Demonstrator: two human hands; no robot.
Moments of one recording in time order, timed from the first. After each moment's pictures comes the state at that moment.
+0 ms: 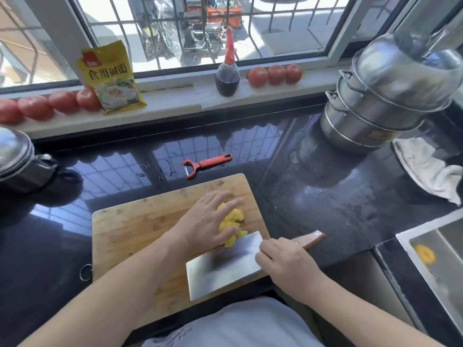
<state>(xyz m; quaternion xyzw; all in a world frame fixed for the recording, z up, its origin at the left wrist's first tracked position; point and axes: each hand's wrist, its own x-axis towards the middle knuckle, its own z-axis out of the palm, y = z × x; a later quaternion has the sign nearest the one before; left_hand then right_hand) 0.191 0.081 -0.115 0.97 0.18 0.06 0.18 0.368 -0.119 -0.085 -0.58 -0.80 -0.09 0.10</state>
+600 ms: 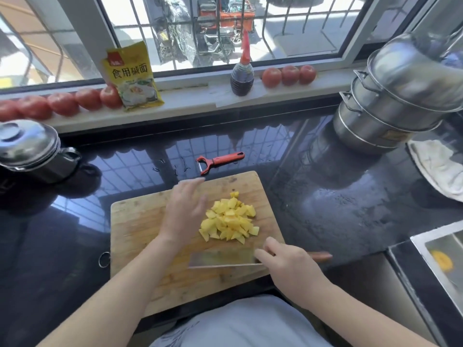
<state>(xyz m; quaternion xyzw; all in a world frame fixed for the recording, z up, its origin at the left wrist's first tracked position) 0.142 0.079 -0.082 0.78 0.48 0.24 0.33 0.339 -0.127 -0.076 -0.66 -0.75 0.05 0.05</state>
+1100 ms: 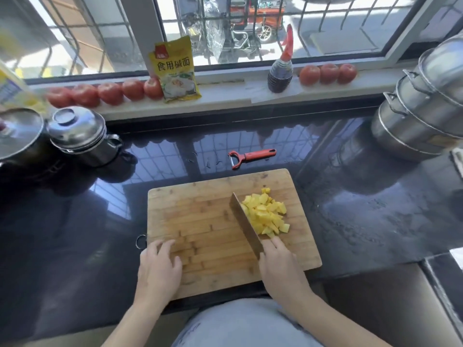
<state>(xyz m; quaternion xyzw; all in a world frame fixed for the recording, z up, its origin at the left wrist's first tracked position) -0.014 0.002 -0.126 0.67 0.69 0.01 0.27 0.238 -0.095 -0.098 -0.79 -0.54 0.24 0.12</state>
